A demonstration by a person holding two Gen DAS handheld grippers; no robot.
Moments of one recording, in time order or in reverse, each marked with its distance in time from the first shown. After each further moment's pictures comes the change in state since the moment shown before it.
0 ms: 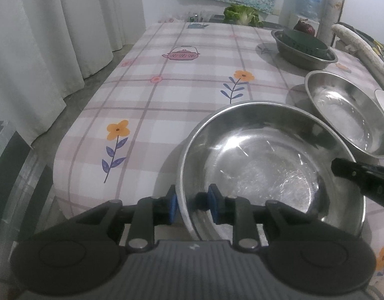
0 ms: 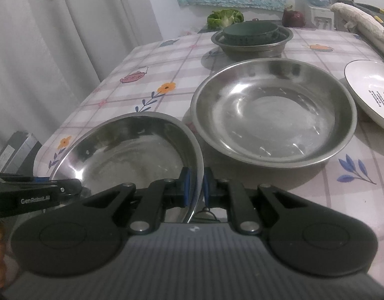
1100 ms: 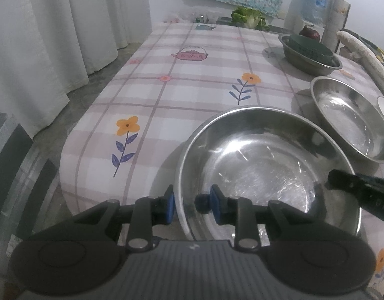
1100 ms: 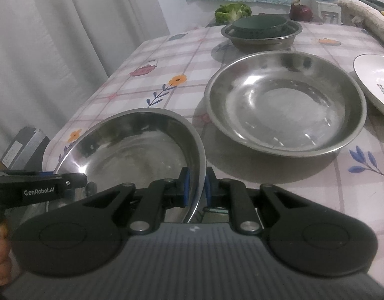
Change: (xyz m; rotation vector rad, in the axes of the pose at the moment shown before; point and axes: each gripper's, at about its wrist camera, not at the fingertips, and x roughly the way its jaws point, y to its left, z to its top) left arm -0.004 0.012 -0.004 -0.040 -0.002 -0.006; right arm 0.001 0.008 -0.004 0.003 0.030 0.039
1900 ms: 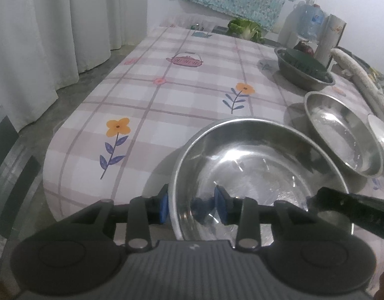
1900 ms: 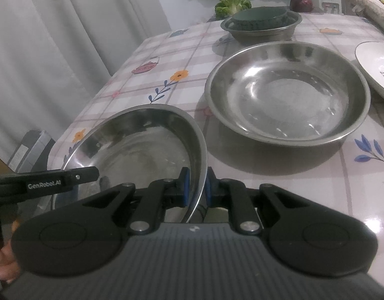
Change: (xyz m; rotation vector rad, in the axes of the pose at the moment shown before) left arm 0.003 0.007 -0.002 -0.062 -0.049 -0.085; right arm 0.001 -0.003 -0.003 0.039 0.017 0.024
